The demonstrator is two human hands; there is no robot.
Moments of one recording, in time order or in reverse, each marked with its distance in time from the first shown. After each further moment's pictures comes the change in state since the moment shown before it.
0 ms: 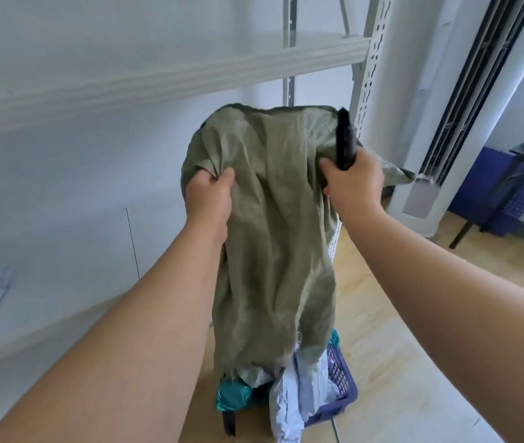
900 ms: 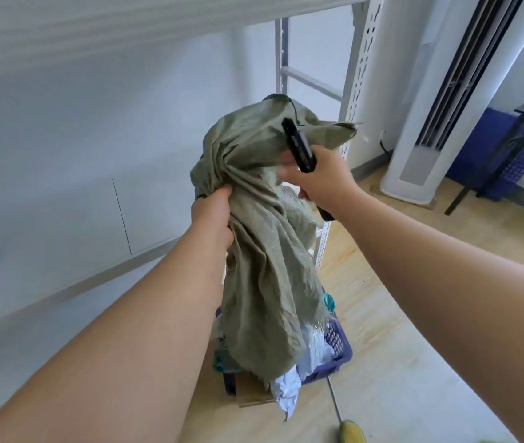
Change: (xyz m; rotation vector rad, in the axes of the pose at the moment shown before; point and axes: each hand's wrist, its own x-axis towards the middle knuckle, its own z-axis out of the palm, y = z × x) left_hand -0.018 -0.065 0.000 -0.222 0.092 -0.448; right_hand -0.023 0.034 0.021 -0.006 -0.410 -0.037
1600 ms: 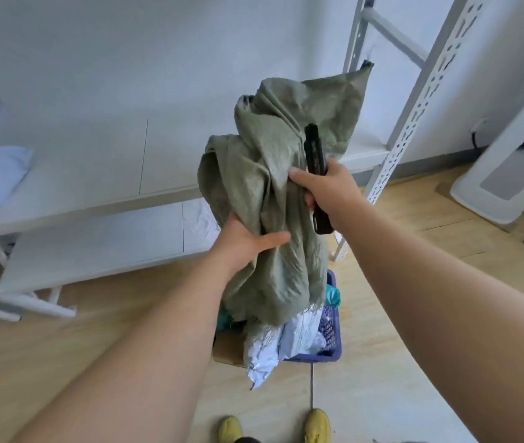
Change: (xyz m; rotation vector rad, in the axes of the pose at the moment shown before) left_hand -0.012 -0.100 0.022 0.558 -0.110 0.082; right_hand 0.056 0.084 0.011 0.257 -0.315 0.273
